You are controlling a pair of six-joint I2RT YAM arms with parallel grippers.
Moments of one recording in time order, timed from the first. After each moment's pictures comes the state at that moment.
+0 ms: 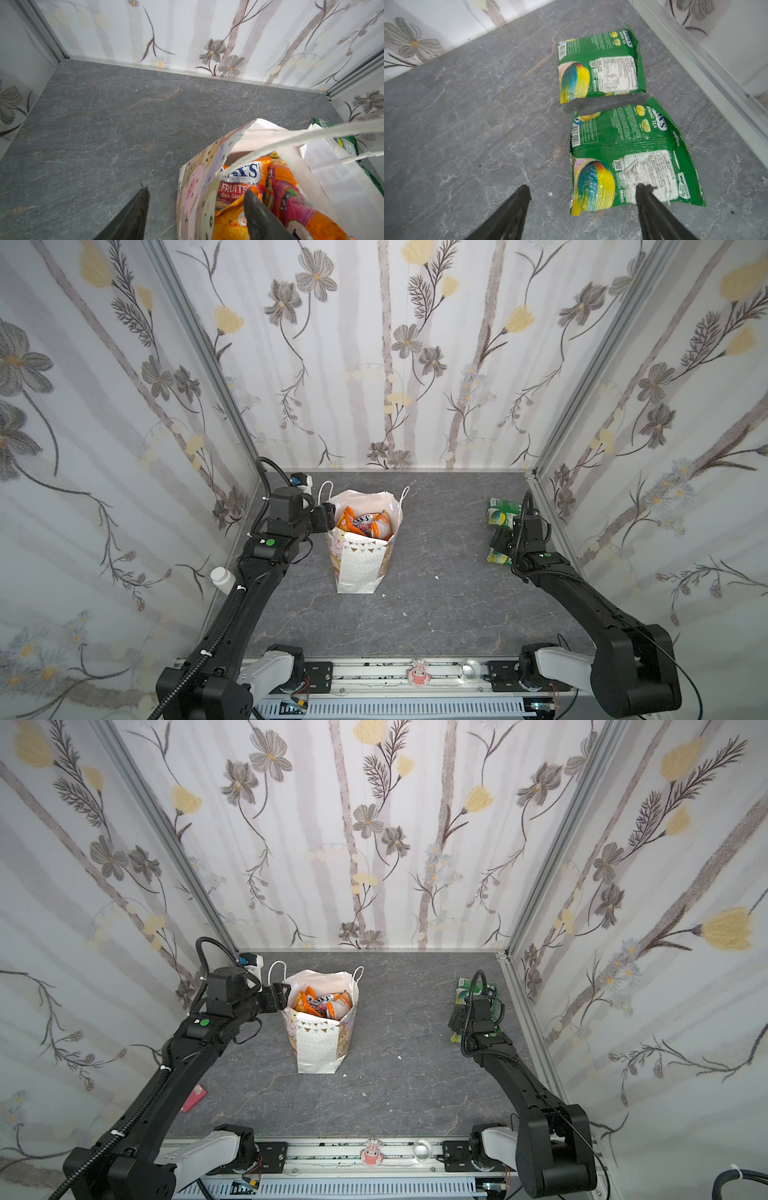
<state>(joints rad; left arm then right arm) -0.18 1.11 1.04 -0.47 0.07 -0.24 0.10 1.25 0.70 -0.22 0.18 0.47</state>
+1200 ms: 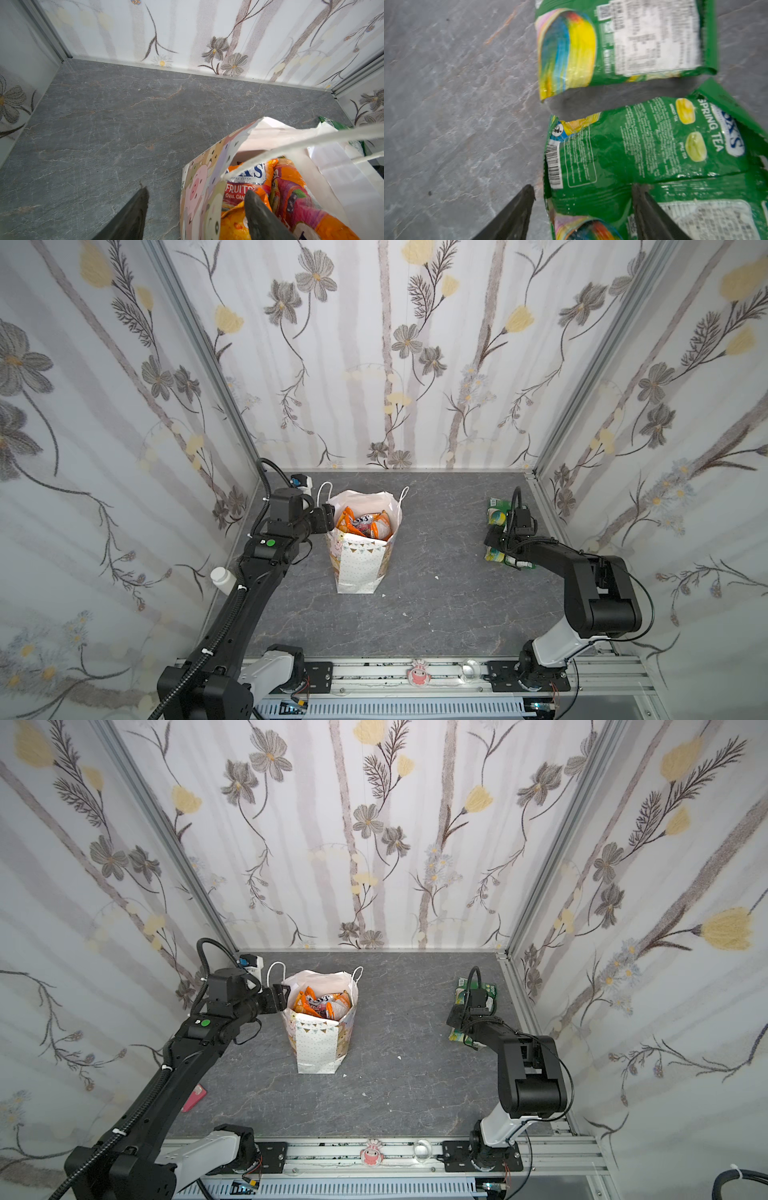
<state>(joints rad) -0.17 1.12 1.03 -0.47 0.07 -0.24 0.05 1.64 0.82 -0.09 0.01 0.45</state>
